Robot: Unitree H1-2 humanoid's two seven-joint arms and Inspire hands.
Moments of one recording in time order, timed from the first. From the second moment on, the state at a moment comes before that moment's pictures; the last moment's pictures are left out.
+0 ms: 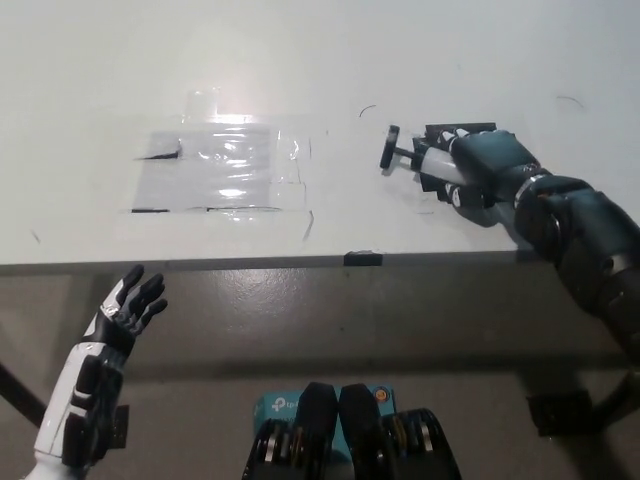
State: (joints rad) left_arm 0.10 0.20 0.03 -0.37 -0.13 -0.14 -0.18; right_arm -1.07 -0.26 0.51 1.22 -0.77 -0.22 0.01
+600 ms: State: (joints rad) left_arm 0.10 0.20 0.03 -0.37 -0.13 -0.15 -0.19; right_arm -1.00 -0.33 0.28 0.70 -0.55 -0.18 0.26
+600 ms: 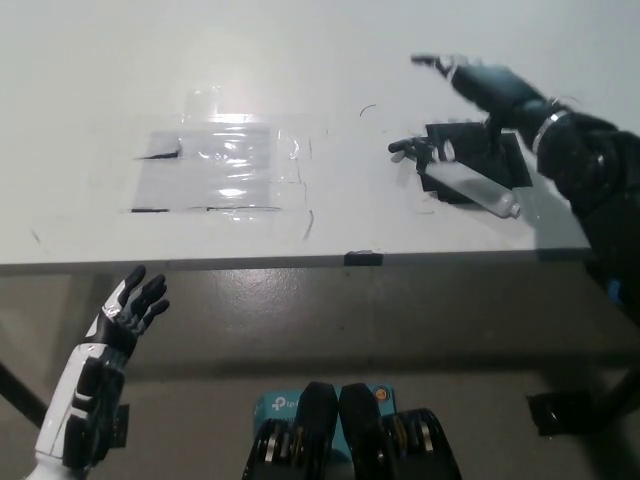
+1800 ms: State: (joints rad) left_arm 0.07 0.20 0.05 -0.14 -0.12 -0.16 -0.18; right_arm -0.03 -0.04 0.02 -0.31 -0.23 -0.25 0.16
